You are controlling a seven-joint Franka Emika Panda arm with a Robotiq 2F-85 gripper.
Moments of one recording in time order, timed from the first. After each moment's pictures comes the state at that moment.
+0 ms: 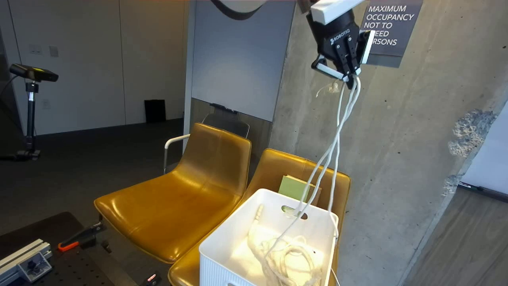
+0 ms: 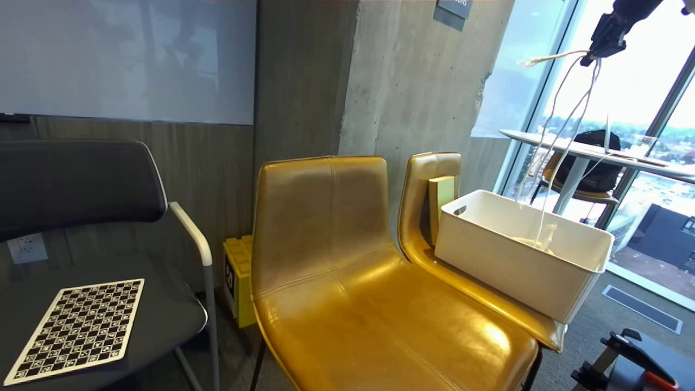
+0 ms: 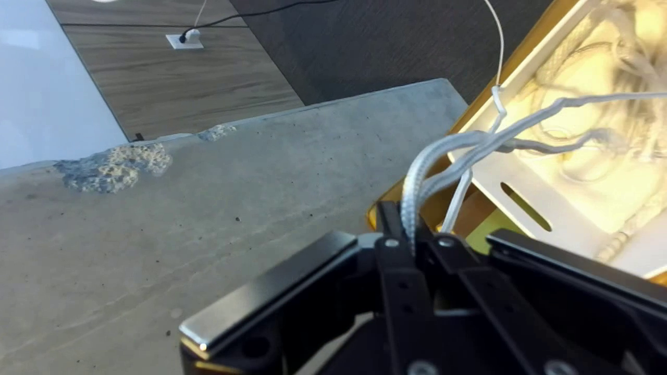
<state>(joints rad) -0.29 0.15 -0.18 -1.62 -0.29 2.42 -1.07</state>
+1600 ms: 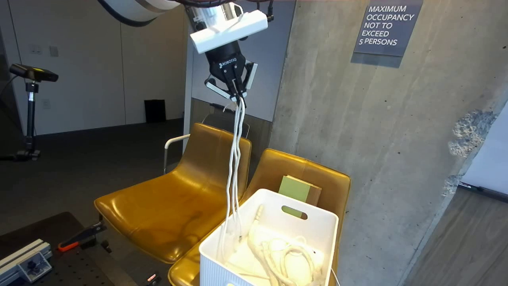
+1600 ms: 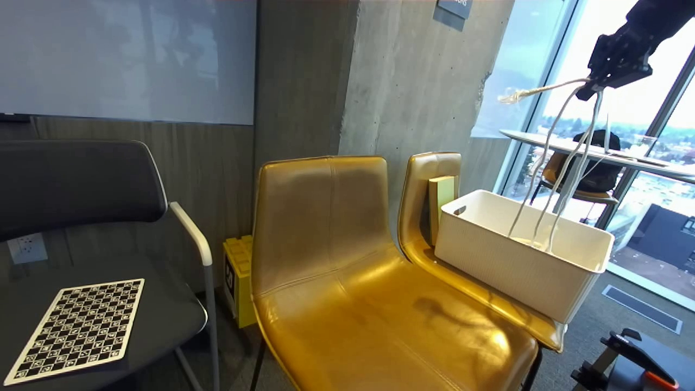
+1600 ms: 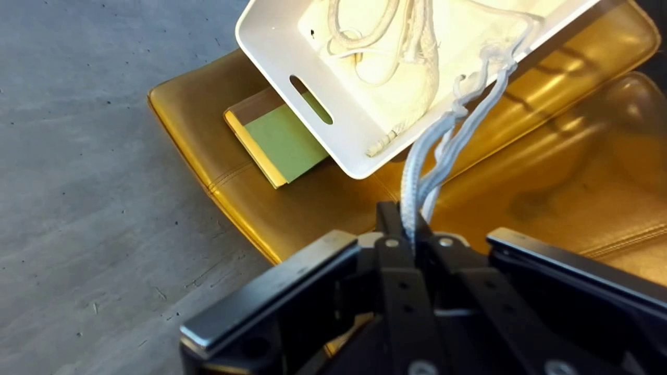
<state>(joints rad) -0.08 -0.24 -0.11 -2.19 -0.29 2.42 -0.97</state>
